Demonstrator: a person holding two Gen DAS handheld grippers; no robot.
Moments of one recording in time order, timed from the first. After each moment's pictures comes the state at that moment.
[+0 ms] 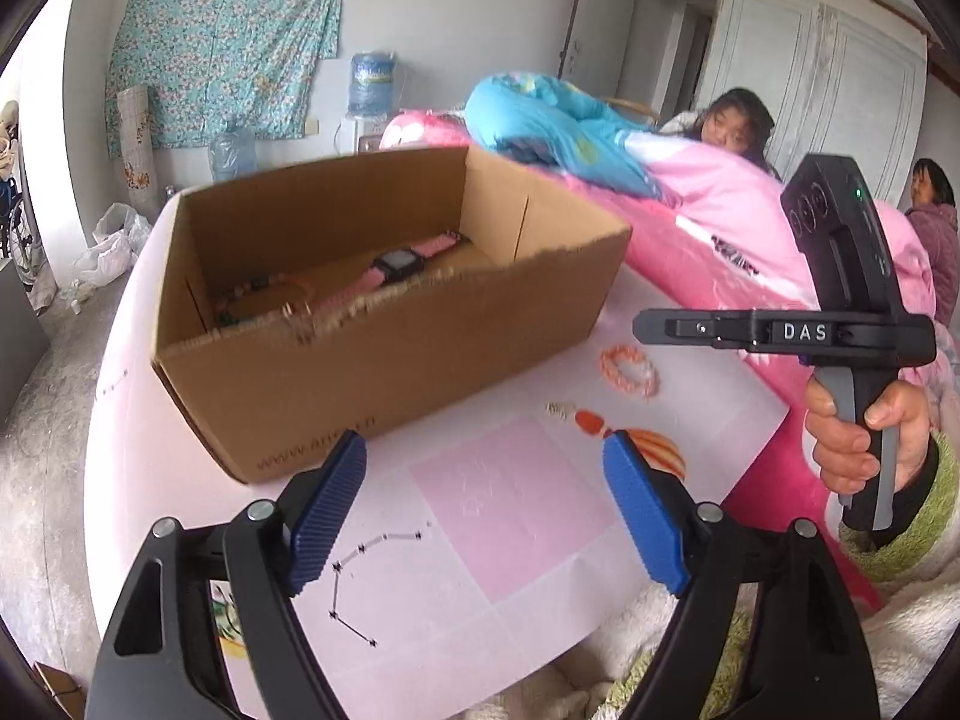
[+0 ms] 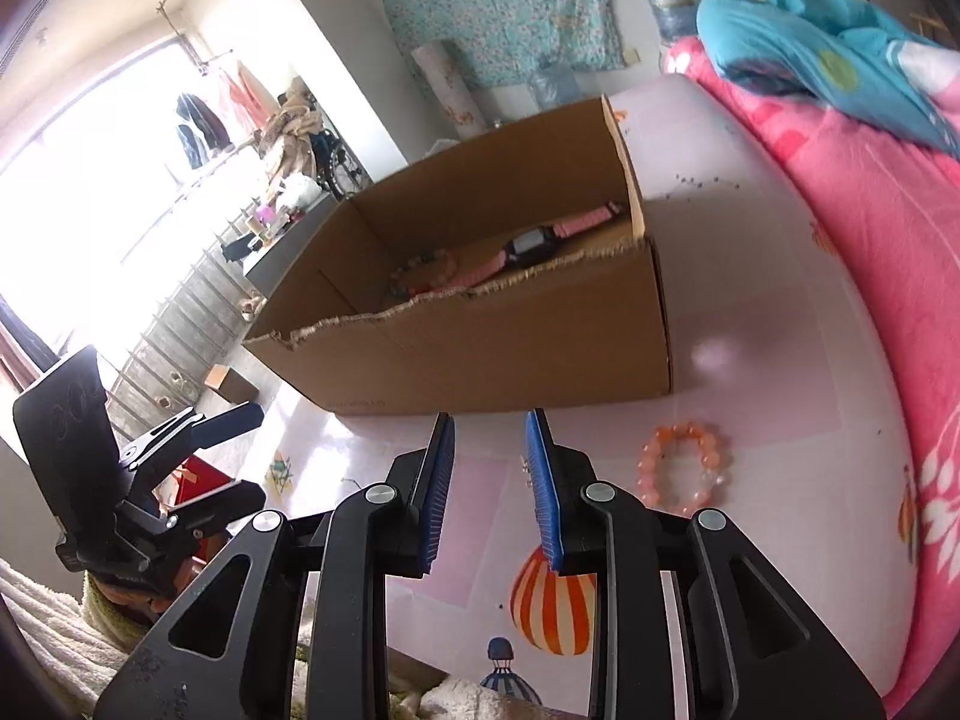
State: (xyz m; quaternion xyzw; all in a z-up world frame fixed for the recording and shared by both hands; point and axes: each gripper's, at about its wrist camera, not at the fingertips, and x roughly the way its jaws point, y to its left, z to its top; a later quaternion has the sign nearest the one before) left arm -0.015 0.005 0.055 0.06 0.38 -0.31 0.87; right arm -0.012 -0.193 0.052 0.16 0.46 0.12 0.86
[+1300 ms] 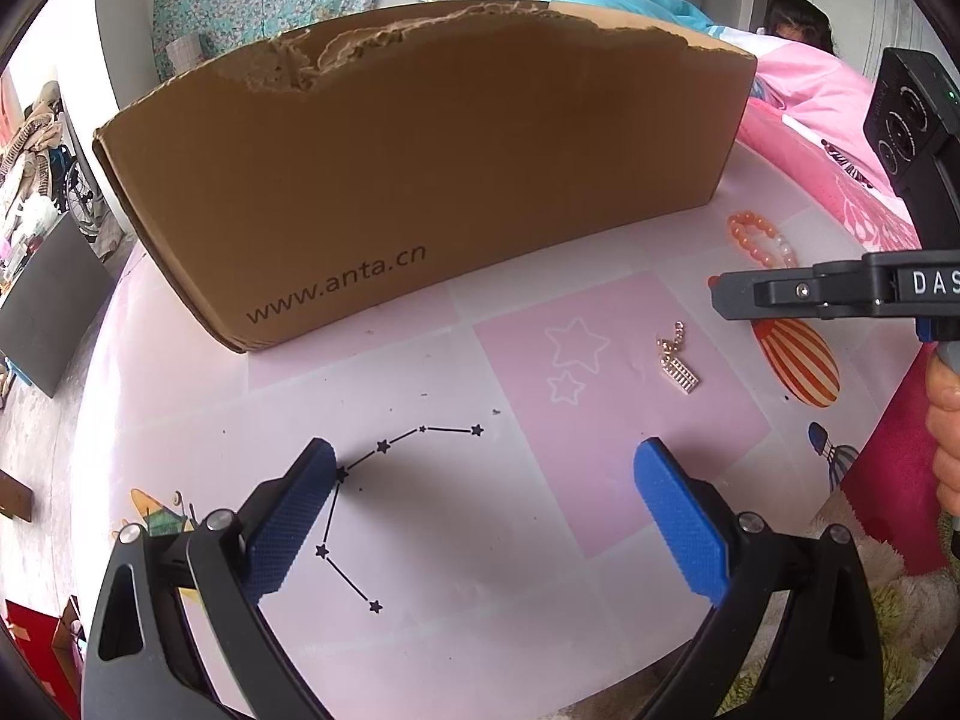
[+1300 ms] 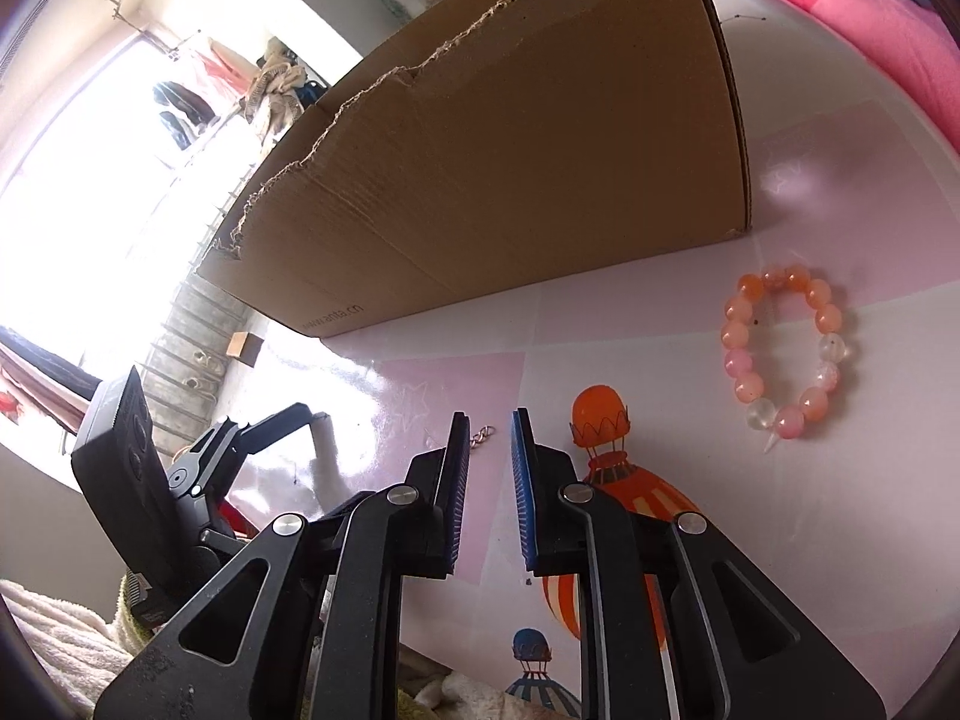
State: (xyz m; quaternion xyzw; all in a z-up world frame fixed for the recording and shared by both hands) left arm -0.003 -0.013 -0.020 0.11 0.44 -0.21 0.87; right arm -0.003 -0.188 0.005 0.20 0.52 0.14 0.82
